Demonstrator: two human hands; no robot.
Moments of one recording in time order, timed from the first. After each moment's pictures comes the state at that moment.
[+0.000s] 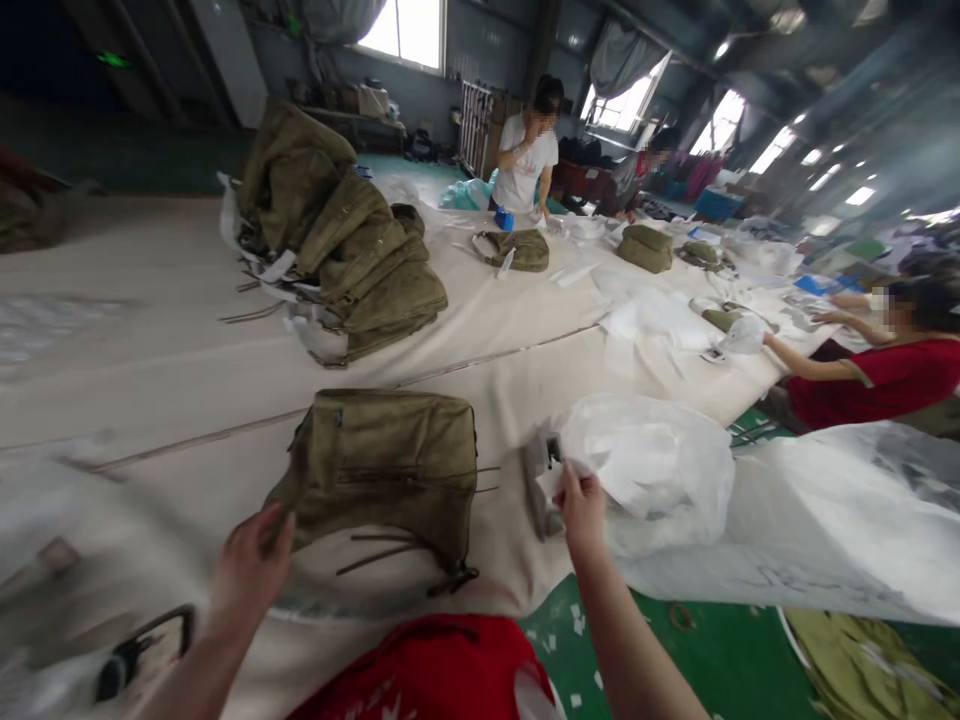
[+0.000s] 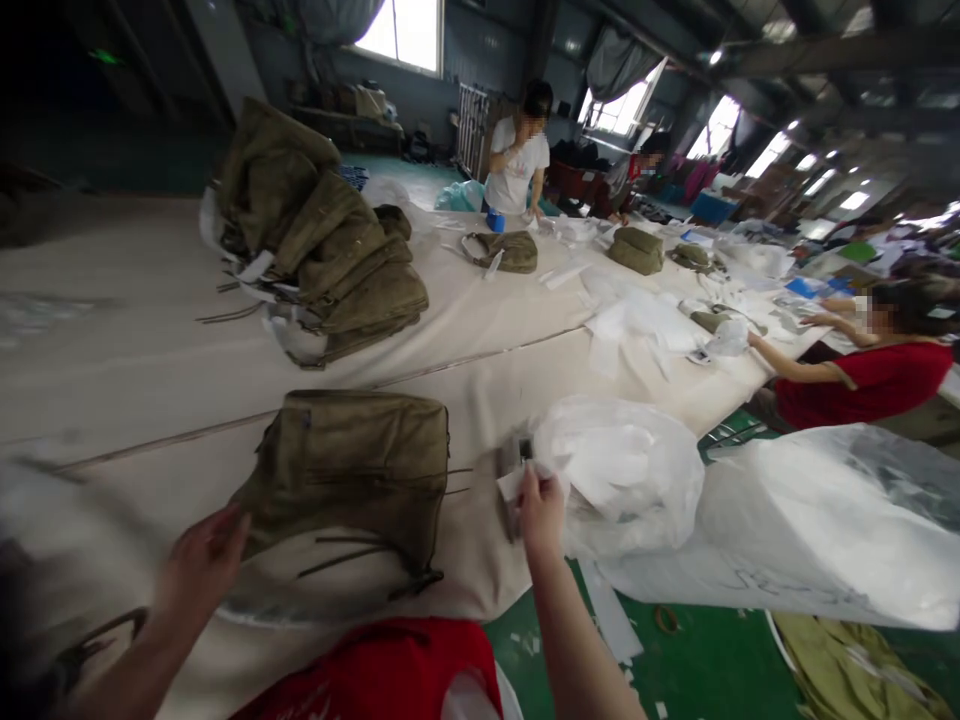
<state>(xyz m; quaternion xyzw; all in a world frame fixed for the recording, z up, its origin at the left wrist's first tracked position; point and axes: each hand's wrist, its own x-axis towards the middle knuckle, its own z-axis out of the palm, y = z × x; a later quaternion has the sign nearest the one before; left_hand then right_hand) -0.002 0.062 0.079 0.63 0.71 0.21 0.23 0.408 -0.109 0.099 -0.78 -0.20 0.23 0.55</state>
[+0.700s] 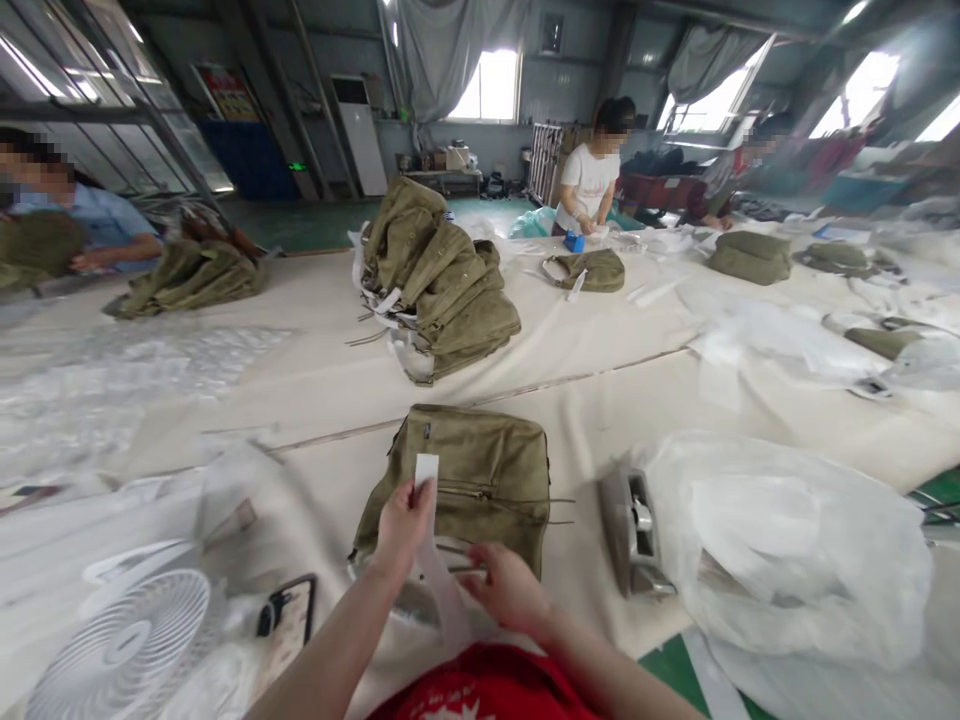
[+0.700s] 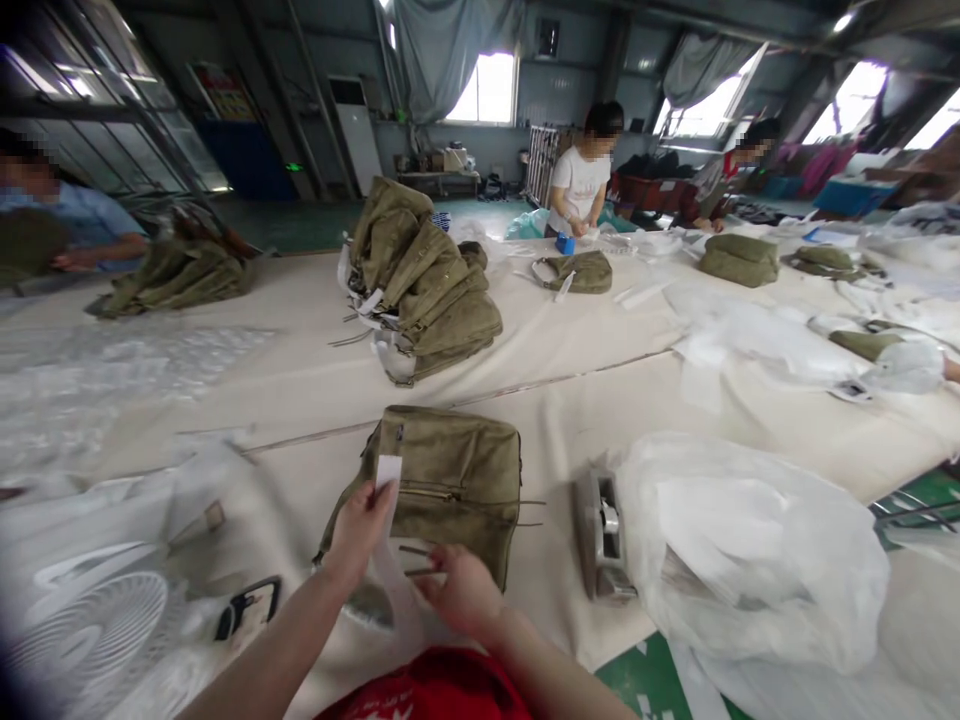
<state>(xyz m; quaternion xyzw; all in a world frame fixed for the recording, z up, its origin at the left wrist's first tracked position) 0.069 0.066 0.118 0.58 0.63 0.31 0.40 0.227 -0.051 0.090 -0.65 -0.58 0.43 0.22</state>
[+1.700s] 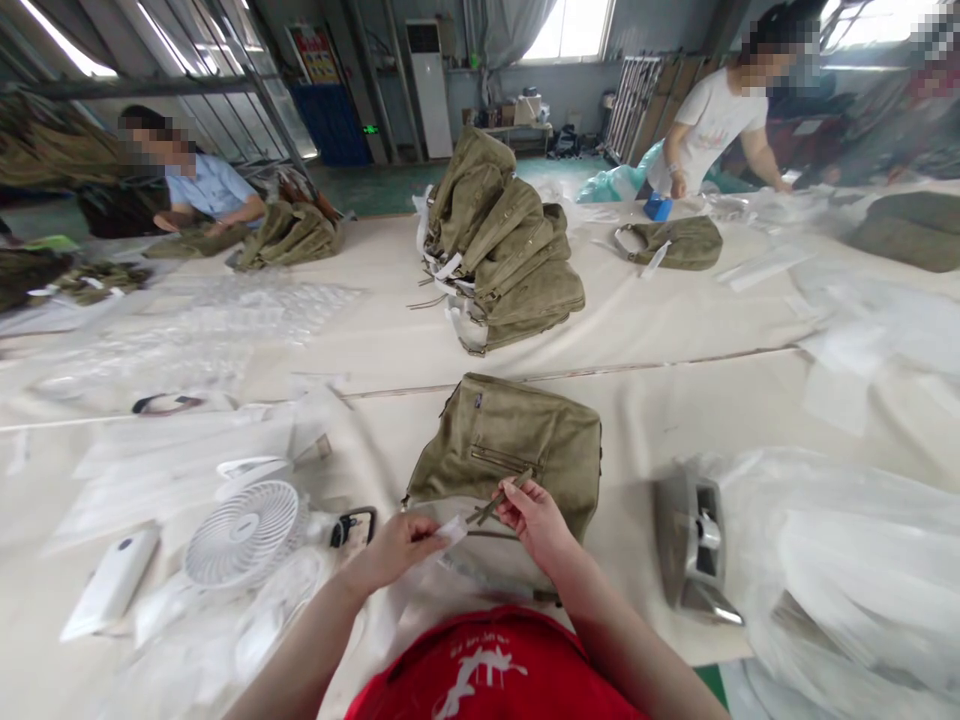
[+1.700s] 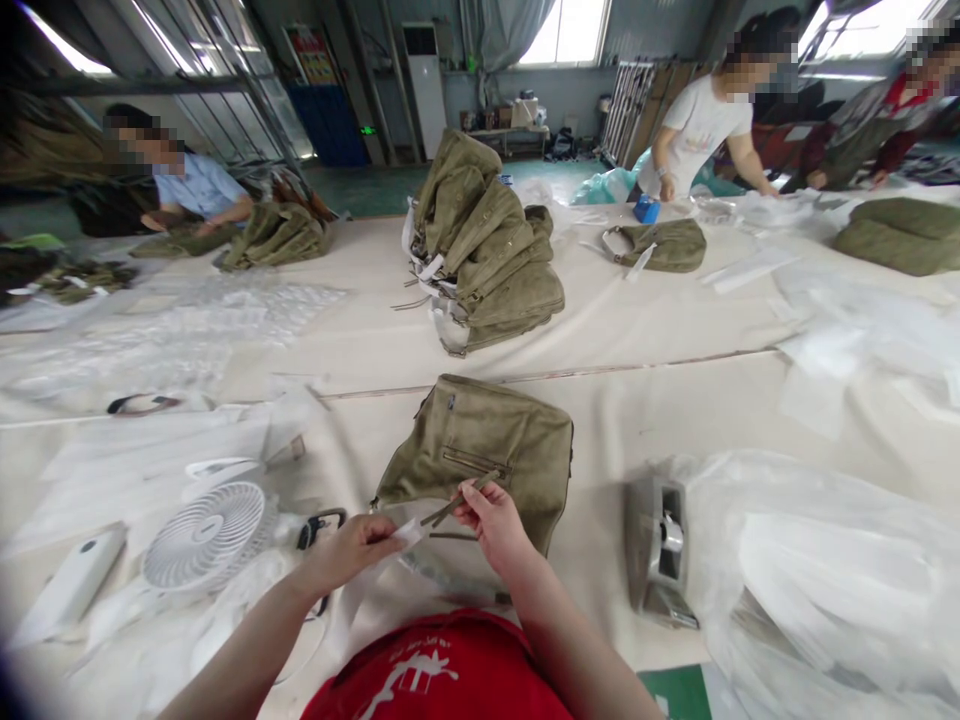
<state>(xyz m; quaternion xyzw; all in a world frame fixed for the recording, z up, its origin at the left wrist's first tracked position) -0.026 0.016 0.131 0.65 0.54 0.05 0.54 0.205 0.001 0.083 -0.42 -0.15 0.72 0.53</state>
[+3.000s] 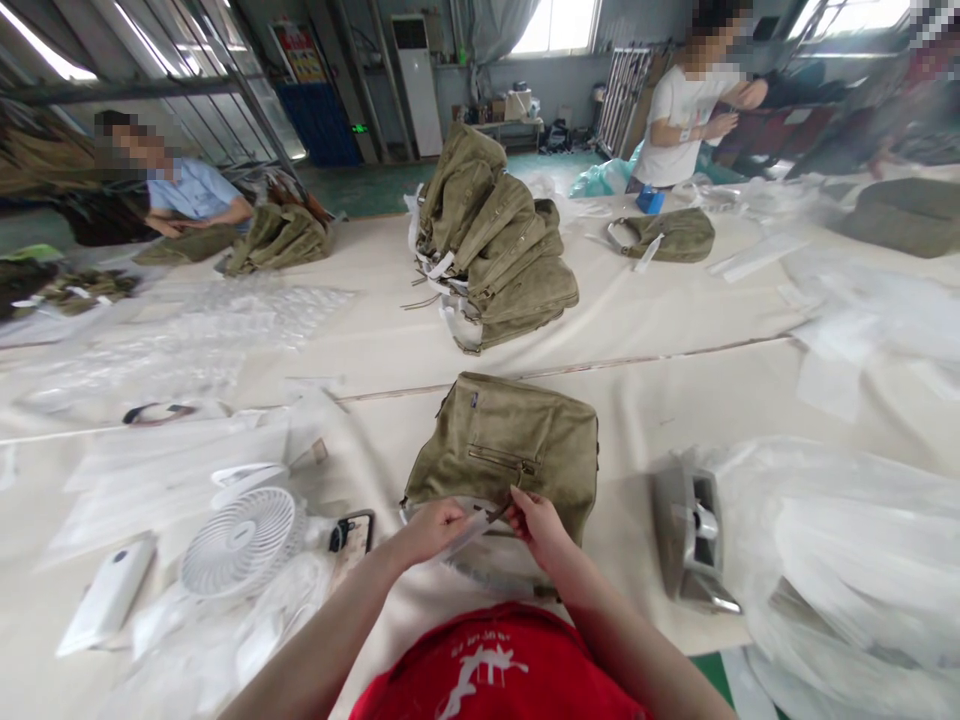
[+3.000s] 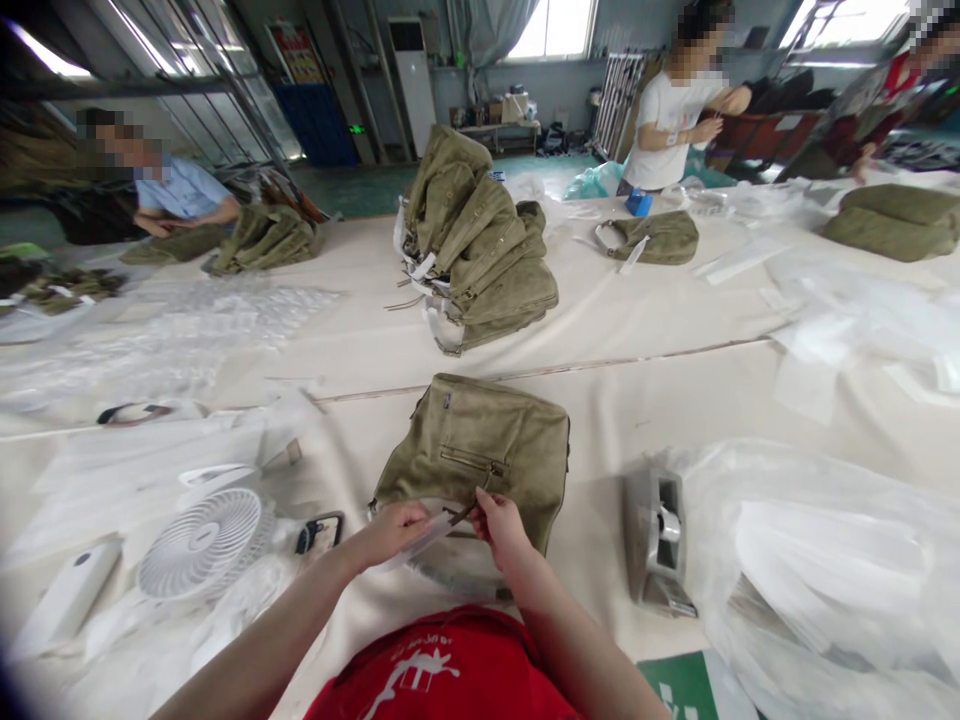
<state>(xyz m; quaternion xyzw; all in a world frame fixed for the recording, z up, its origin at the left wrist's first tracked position) 0.010 0.040 0.092 0.76 0.47 0.05 0.45 0.208 -0.003 0.046 -0.54 -0.13 0.69 0.47</state>
